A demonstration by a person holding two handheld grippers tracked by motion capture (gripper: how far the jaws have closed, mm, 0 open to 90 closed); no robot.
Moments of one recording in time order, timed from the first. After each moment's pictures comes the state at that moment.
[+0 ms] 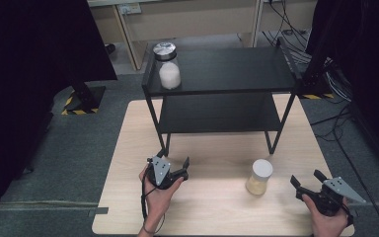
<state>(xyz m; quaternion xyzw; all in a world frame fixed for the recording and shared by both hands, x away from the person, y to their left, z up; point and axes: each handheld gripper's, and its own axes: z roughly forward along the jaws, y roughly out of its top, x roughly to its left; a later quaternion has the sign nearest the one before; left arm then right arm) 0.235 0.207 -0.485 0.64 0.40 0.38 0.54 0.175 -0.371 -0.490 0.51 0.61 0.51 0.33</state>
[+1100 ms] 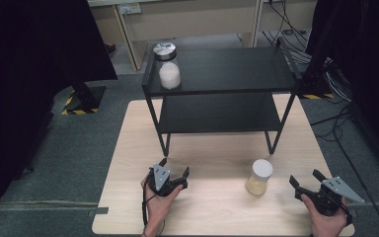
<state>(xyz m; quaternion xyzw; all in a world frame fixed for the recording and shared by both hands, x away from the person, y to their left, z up) 0.235 0.216 -0.513 0.65 0.42 0.34 0.53 0.176 -0.369 -0.489 0.51 0.62 0.50 0.33</state>
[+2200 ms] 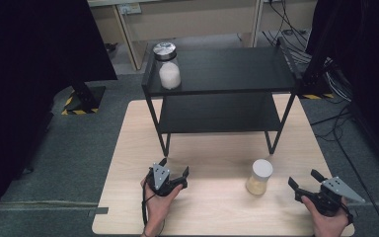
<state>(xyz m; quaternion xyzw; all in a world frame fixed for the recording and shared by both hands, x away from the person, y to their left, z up) 0.237 0.217 -0.512 0.65 0.43 0.34 0.53 0.178 -0.379 -0.490 0.48 0.63 0.52 0.31</state>
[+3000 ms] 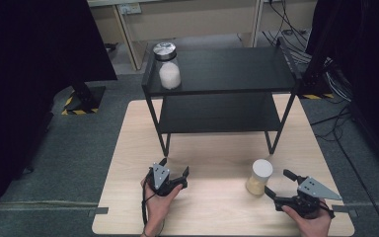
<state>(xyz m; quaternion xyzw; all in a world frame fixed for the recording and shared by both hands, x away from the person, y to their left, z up) 0.238 0.217 -0.512 0.65 0.43 0.33 0.53 0.194 -0.353 -0.475 0.36 0.70 0.56 0.26</state>
